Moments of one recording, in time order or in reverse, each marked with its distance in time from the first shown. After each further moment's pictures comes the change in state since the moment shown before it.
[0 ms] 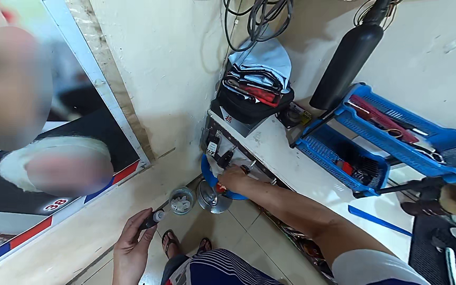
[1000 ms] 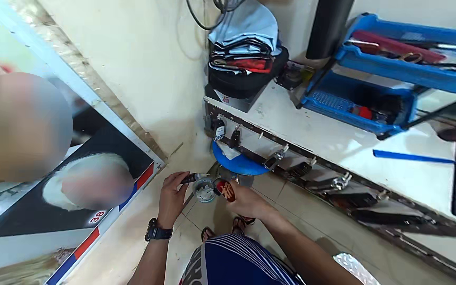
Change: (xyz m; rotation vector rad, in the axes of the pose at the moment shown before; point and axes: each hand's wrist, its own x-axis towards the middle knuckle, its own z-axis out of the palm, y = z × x) left_hand 0.110 -0.034 0.020 0.543 -0.481 0.253; right_hand -0.074 -0.105 0.070 1.237 0.251 0.115
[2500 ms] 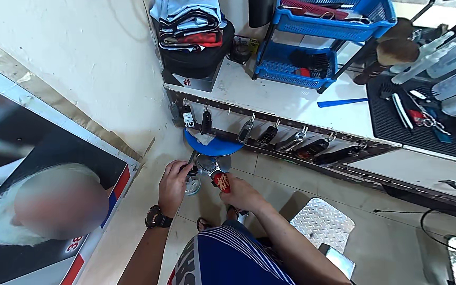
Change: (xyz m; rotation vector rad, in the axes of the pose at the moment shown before) left_hand 0.008 -0.001 0.031 0.324 -0.199 0.426; right_hand -0.047 0.005 0.054 0.077 0.216 0.255
